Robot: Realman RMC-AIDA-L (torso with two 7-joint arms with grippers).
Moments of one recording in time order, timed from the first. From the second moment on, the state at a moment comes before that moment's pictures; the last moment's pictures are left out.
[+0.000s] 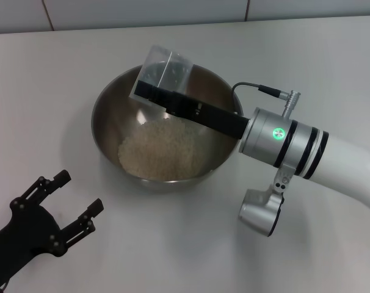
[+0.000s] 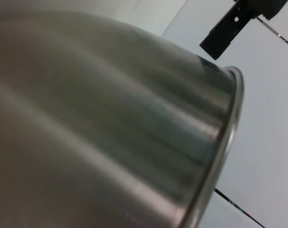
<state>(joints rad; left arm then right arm) -0.17 -2.07 0.82 0.16 1.45 1.61 -0.51 0.75 2.09 0.18 0.24 -2.34 -1.23 -1.82</state>
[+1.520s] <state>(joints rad) -0.17 -2.06 0.83 0.15 1.45 1.61 -0.51 0.66 2.09 0.40 0.32 -2.33 -1.16 0.13</state>
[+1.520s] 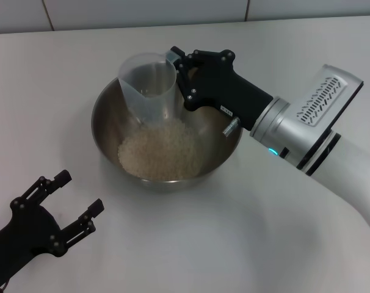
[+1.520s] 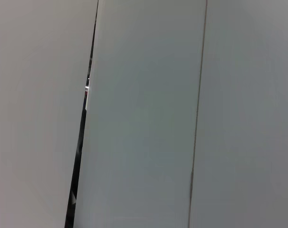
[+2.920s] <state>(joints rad) -0.17 -2.07 0.83 0.15 1.45 1.61 -0.51 0.49 2.08 0.84 0.20 -2.33 -1.21 0.13</state>
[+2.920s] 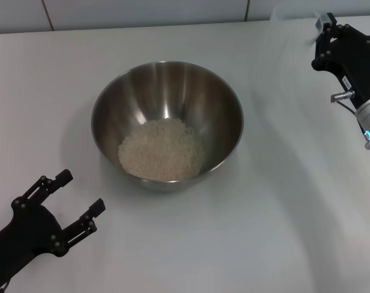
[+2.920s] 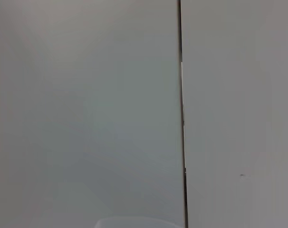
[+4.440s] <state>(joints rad) -0.16 -2.06 0.83 0.15 1.45 1.64 -0.52 0.49 2.09 0.72 0.18 -2.34 -0.97 0.10</state>
